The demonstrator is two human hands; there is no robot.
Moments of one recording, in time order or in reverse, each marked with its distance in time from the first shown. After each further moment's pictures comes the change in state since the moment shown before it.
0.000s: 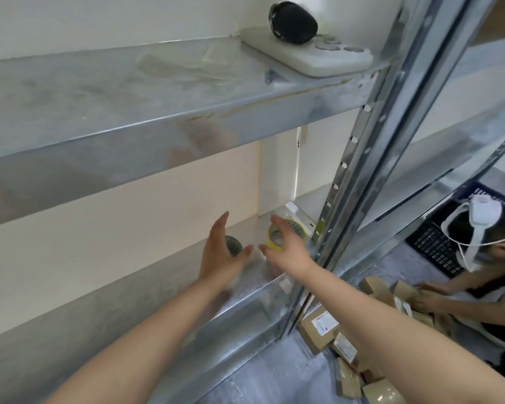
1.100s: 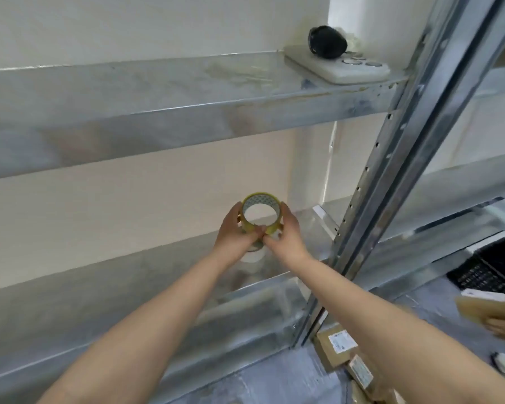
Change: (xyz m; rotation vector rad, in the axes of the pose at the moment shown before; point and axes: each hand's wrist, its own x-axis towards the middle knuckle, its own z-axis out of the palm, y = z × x) left_hand -0.026 0.039 -0.035 -0.235 0.121 -0.109; right_hand -0.023 -0.047 0.024 0.088 -0.006 -0.159
